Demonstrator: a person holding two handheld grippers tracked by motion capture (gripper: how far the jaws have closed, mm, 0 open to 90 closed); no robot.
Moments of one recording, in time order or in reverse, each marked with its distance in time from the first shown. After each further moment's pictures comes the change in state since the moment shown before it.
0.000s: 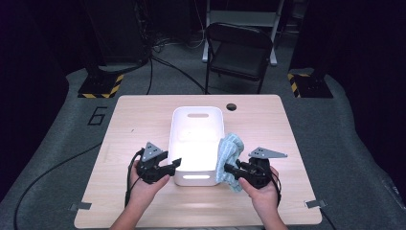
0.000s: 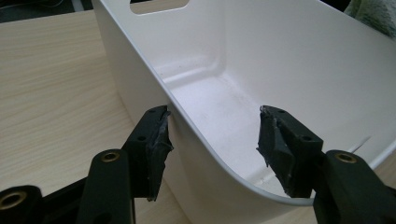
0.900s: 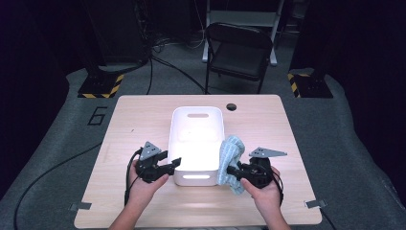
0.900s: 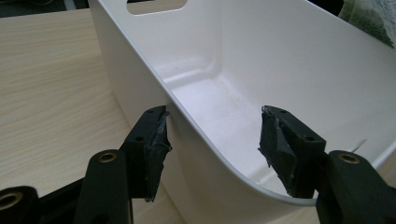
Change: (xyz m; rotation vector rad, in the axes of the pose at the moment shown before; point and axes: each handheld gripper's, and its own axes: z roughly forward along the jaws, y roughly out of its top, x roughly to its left) left arm 0.006 -0.001 0.002 -0.012 -0.028 -0.019; right arm -0.006 0.000 -0.001 0.087 0.008 0.019
